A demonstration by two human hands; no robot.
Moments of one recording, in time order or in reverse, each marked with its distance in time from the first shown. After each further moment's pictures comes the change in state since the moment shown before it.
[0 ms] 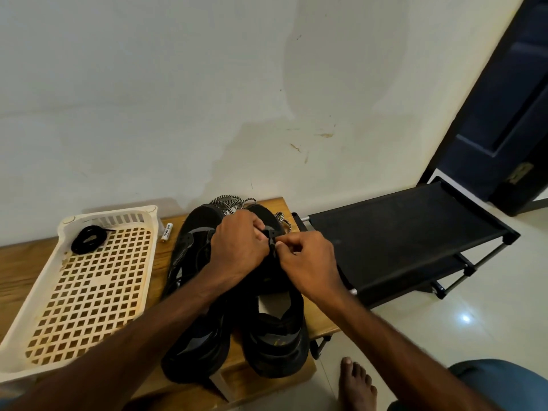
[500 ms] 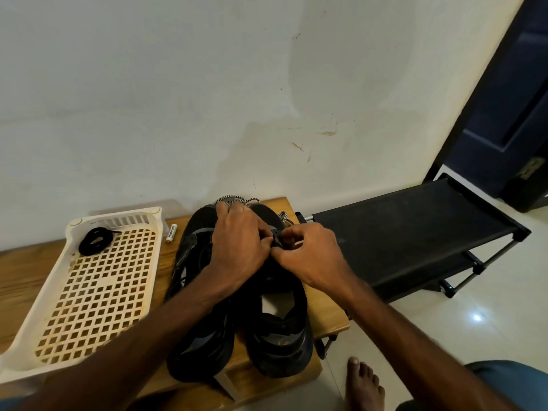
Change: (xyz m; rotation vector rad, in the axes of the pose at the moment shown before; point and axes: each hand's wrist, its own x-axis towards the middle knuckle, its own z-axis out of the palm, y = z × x) left_hand -0.001 -0.004 -0.002 0.236 0.094 0.185; right_hand 0.011 -0.010 -0.014 -0.099 -0.176 0.021
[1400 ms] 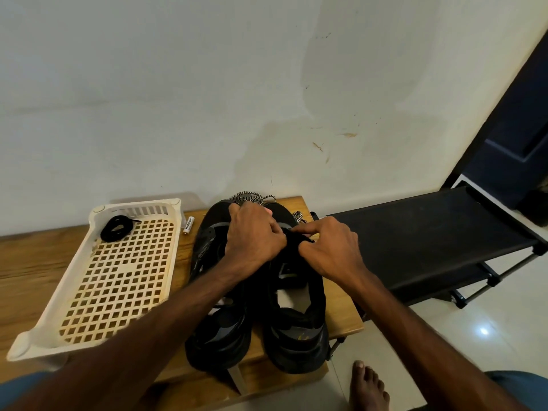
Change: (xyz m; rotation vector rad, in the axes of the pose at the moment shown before) left_hand 0.007 -0.010 0.005 -0.183 -0.007 -0.168; right_hand 0.015 -0.001 0.003 -0.232 0.062 -0.002
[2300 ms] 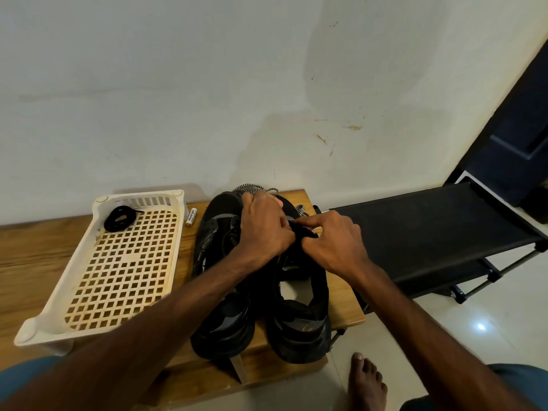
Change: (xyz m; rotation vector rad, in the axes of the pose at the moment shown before) left_hand 0.002 0.002 0.010 0.064 -0.021 0.110; right_hand 0.002 0.005 0.001 -0.053 -0.017 -0.065
